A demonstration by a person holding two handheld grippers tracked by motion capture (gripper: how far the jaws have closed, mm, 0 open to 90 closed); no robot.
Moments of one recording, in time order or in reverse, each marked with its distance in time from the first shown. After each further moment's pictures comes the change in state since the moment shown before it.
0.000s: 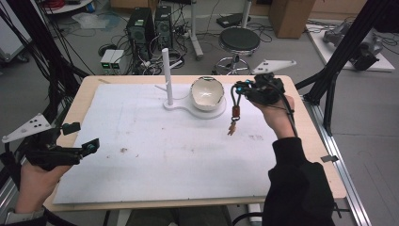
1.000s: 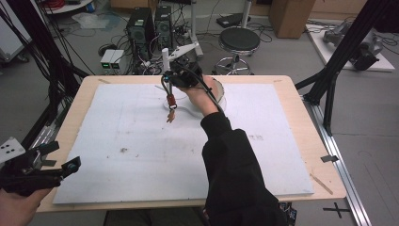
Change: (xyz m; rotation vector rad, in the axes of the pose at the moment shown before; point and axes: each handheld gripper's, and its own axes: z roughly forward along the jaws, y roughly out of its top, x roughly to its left) left arm -0.006 -0.033 -0.051 -0.013 0.102 -0.031; right arm 0.083 0.092 0.160 0.017 0.142 -0.111
